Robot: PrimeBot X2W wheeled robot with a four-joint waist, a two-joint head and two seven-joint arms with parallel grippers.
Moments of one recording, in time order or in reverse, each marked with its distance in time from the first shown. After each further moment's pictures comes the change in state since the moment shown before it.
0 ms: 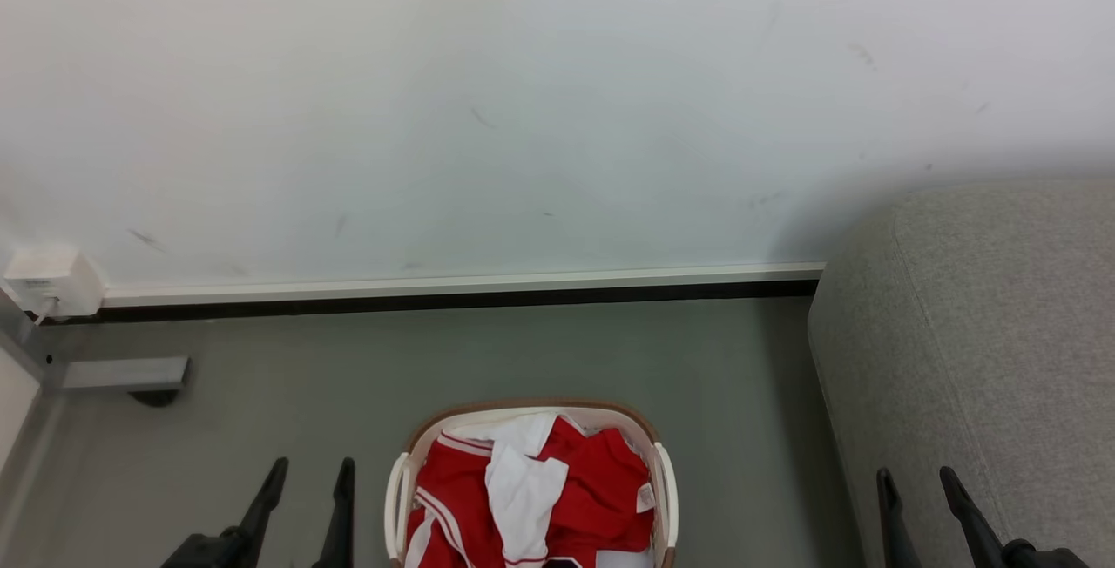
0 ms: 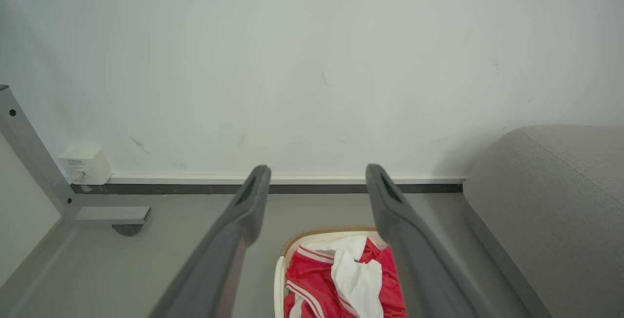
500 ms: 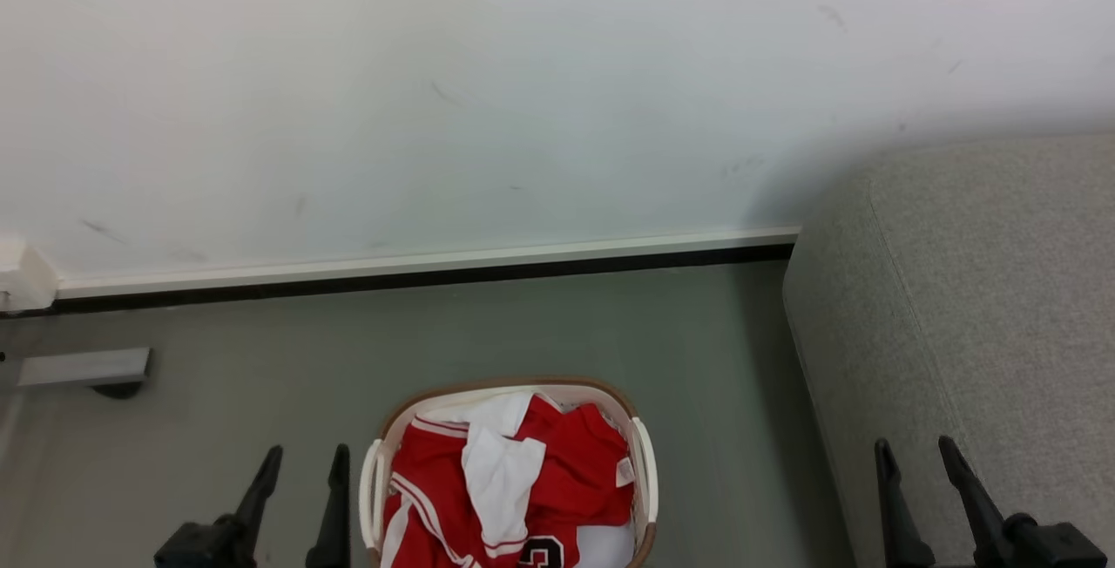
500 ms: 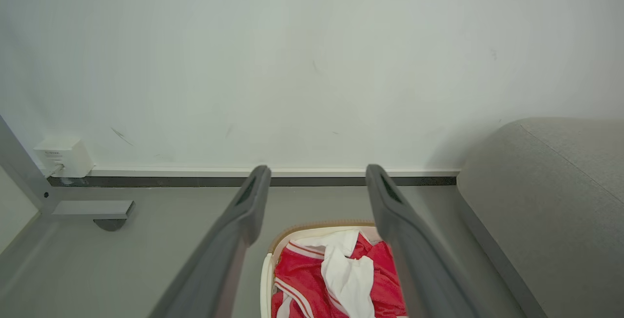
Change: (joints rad) left arm -0.012 0.001 0.004 0.002 -0.023 0.000 0.000; right arm -0.026 -0.001 0.008 -0.020 0.000 0.000 -0.002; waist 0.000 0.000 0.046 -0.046
